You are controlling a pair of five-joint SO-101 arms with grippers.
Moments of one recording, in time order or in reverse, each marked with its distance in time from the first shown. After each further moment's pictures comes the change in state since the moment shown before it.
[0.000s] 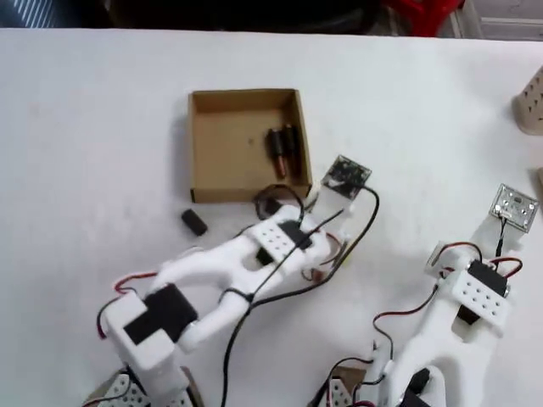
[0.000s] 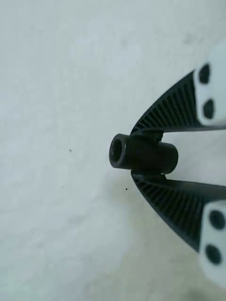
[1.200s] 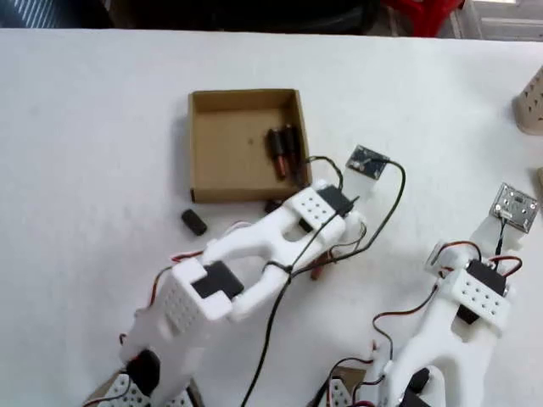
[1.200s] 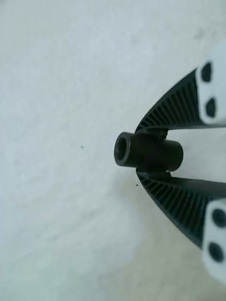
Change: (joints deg) left arm -0.3 23.5 -37.4 32.4 4.9; right arm -0.4 0.0 0.0 -1.2 0.0
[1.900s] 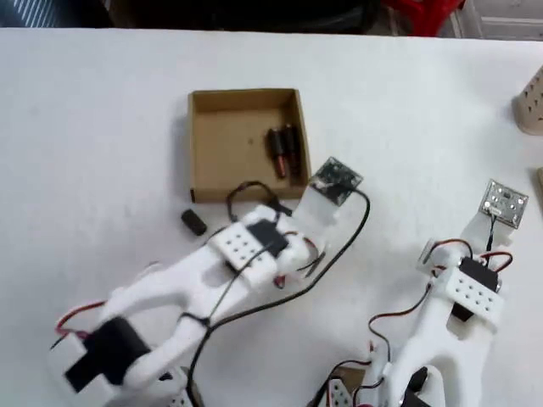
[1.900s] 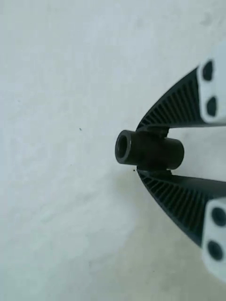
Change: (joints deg) left arm -1.1 -46.3 49.1 -19.6 -13.5; right arm -2.9 0.0 0.6 0.0 0.0
